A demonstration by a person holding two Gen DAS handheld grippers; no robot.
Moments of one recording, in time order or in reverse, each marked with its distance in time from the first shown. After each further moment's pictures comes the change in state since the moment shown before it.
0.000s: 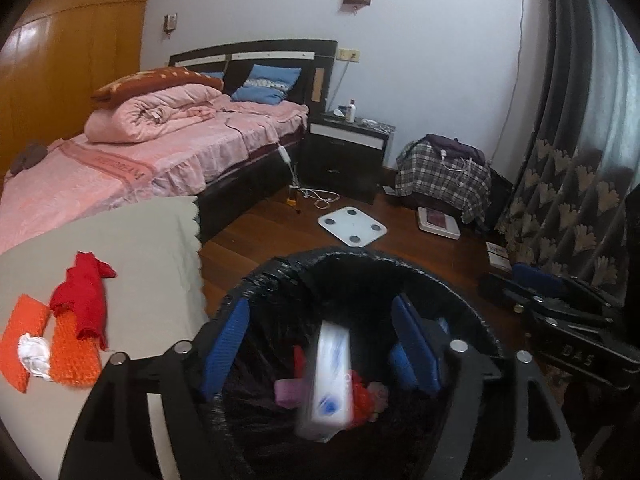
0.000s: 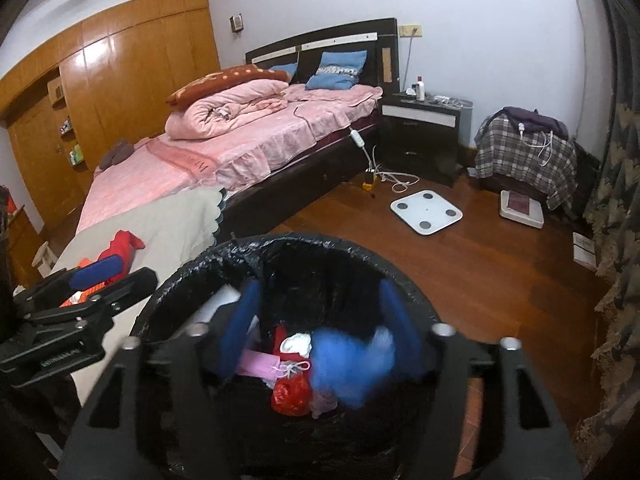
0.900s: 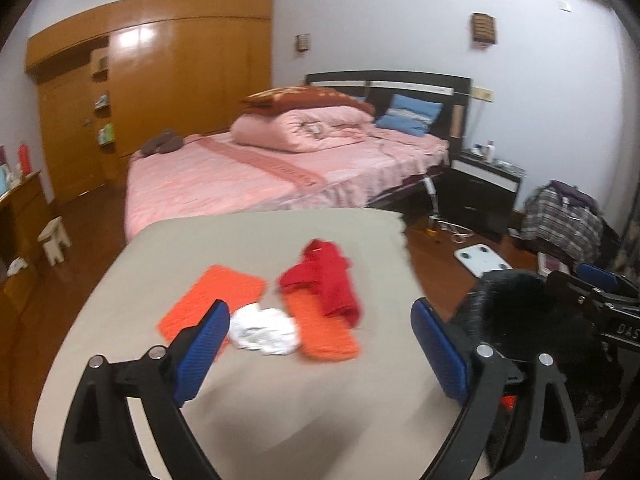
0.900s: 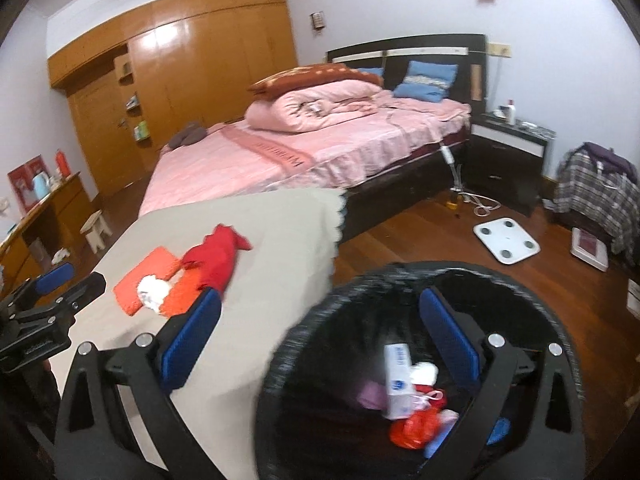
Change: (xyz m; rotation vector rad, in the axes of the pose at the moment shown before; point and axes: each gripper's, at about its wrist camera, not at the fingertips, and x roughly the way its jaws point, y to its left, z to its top) left arm -0.118 0.169 -0.043 -0.178 -0.096 0.447; right arm 0.028 0.158 0.021 -0.151 0.001 0.242
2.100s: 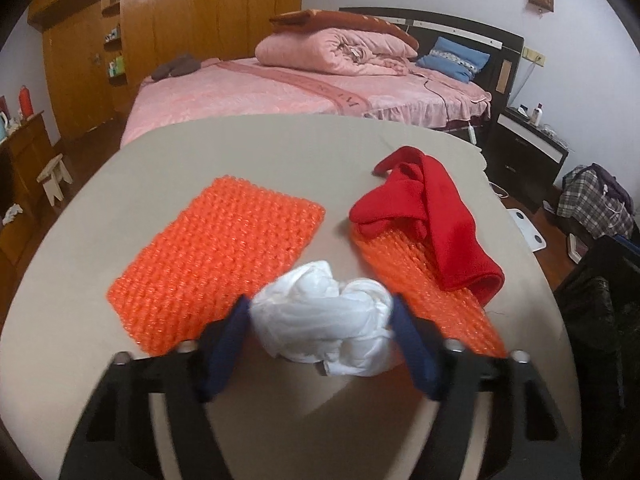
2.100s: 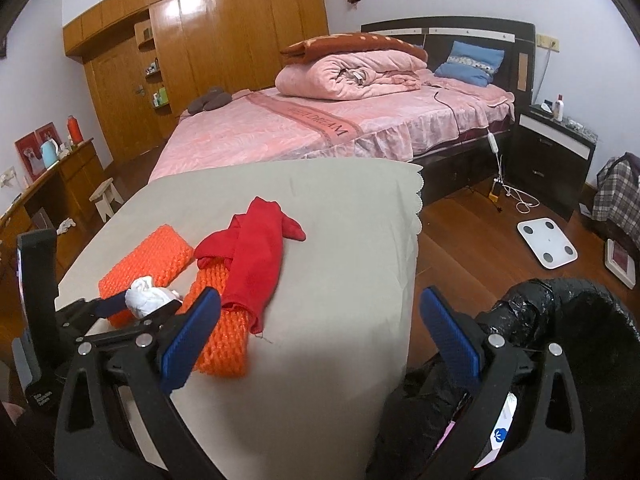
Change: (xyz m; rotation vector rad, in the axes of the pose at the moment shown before) left arm 0.149 0.057 -0.041 -0.085 0.242 0.029; right arm 0.120 0.073 0.002 -0.061 0.086 0.055
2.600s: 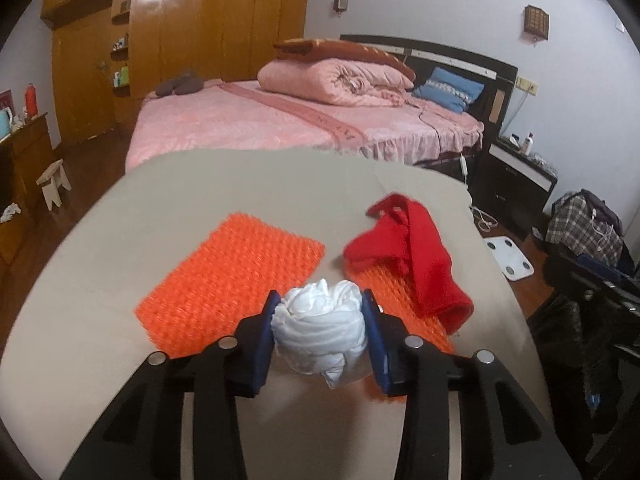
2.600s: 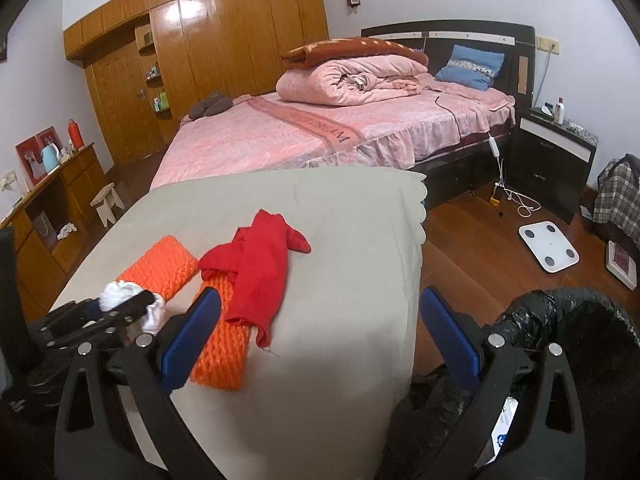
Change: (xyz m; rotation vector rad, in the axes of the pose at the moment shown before) left arm -0.036 0.011 0.015 -0.039 -0.109 -0.025; right arm 0.004 0.007 0.010 0.001 -0.018 0.001
